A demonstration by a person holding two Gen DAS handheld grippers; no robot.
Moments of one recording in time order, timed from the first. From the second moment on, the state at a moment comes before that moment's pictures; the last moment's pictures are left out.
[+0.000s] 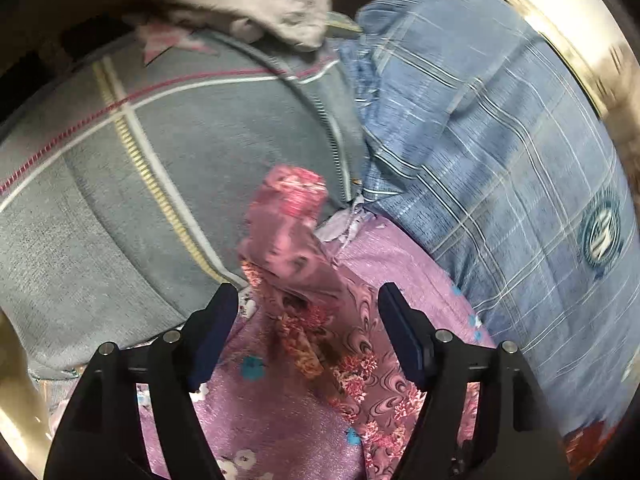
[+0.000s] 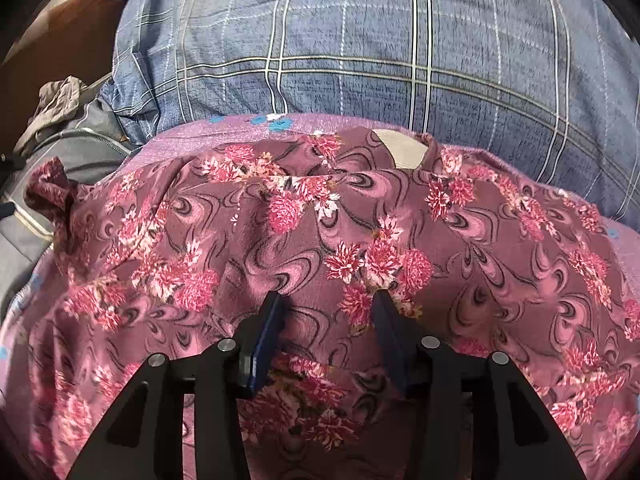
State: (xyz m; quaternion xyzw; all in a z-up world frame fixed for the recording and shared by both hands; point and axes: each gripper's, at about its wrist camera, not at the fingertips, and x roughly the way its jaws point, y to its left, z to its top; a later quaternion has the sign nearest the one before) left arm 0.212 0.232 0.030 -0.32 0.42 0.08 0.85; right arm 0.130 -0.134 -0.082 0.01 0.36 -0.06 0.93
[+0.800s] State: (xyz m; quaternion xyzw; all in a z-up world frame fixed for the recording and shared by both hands) left arm 0.234 0.090 0.019 -0.43 0.46 -0.13 0.76; right arm 0.107 -0.151 -0.064 0.04 0.35 -0.05 0.93
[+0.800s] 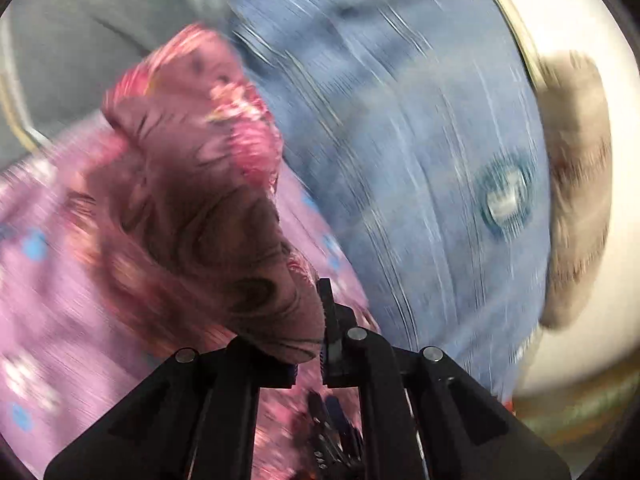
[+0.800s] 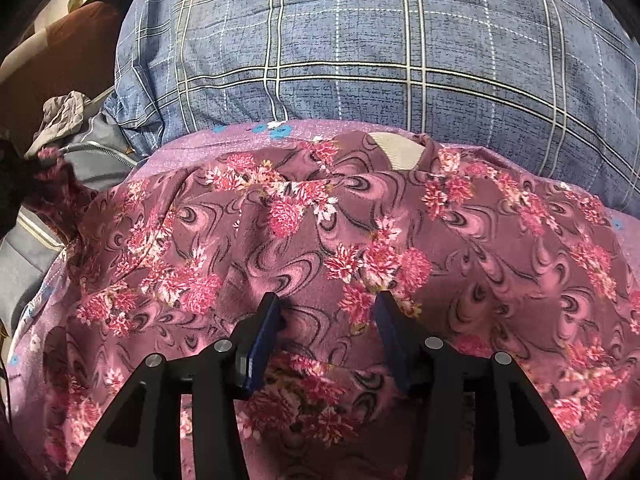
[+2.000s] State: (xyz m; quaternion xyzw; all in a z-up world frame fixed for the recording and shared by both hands) left arm 0.192 0.040 -0.048 -0.36 0.50 -0.17 0.77; right arm 0.091 -0.239 -0.076 0.39 0.34 0.05 0.85
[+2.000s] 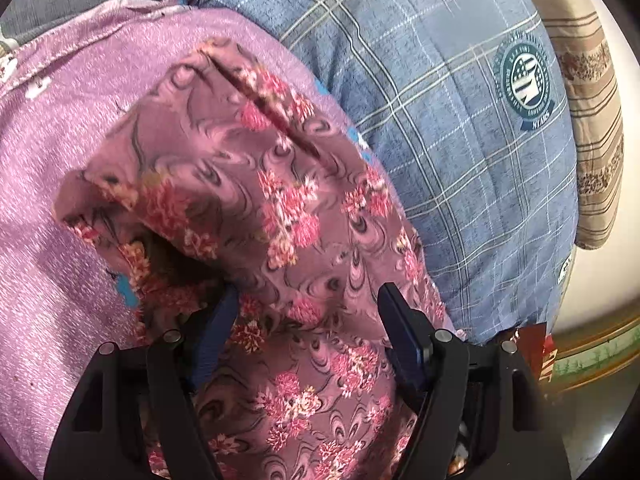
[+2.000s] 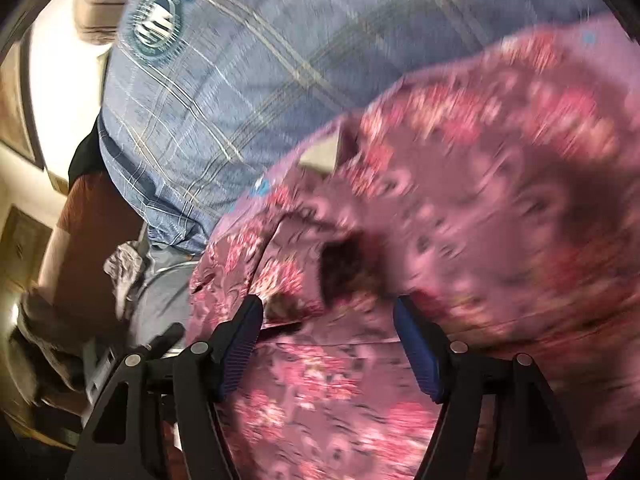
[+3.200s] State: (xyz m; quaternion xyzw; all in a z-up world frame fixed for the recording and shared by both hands) left arm 0.185 0.036 -0.062 -0.38 0.53 -0.15 0.74; right arm 0.206 -0.123 0.025 0.05 0.38 0.14 0.92
